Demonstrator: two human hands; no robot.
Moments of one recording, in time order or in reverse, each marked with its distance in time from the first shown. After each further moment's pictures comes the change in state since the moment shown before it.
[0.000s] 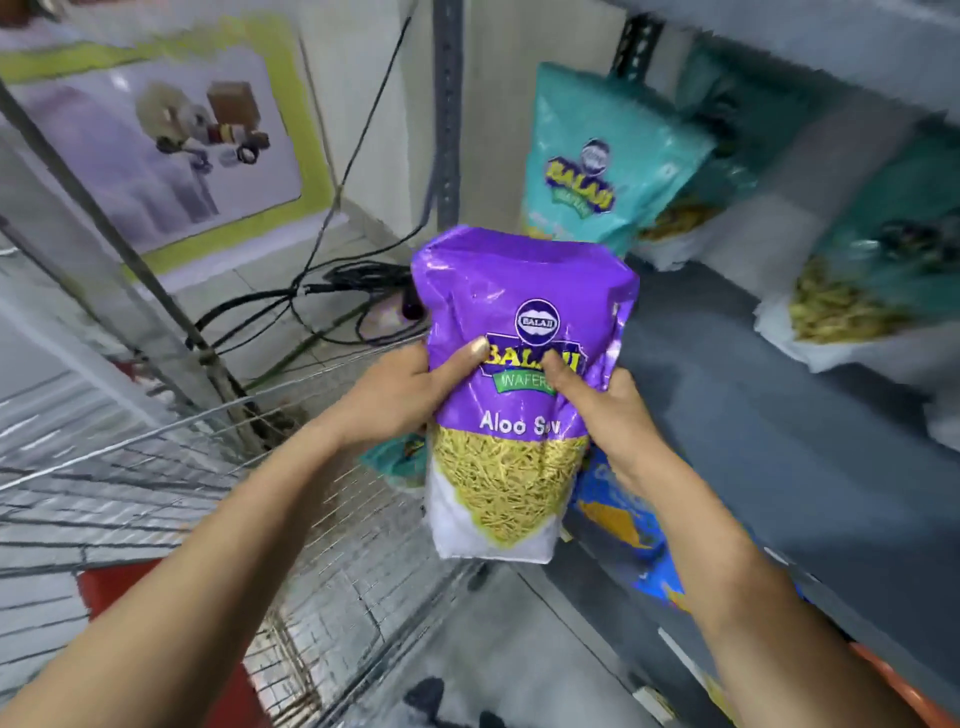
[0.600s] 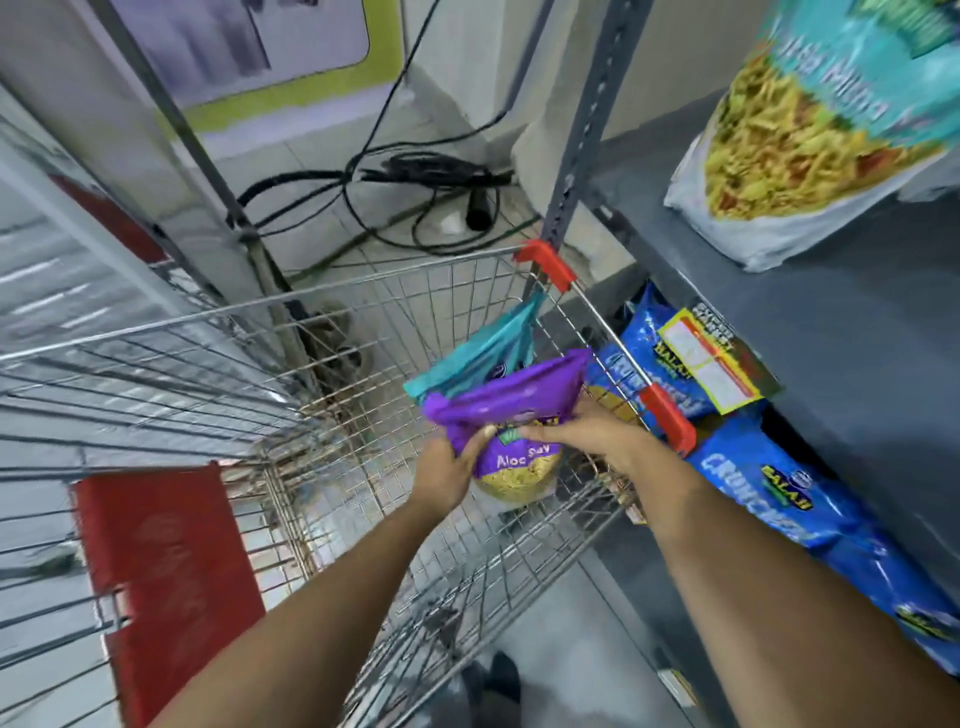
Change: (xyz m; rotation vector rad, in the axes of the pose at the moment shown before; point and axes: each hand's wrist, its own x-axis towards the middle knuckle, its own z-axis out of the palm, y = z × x) left_hand 0.025 -0.278 0.097 -0.220 0.353 -0.390; right_hand 0.115 0.218 0.065 -0.542 -0.402 0.515
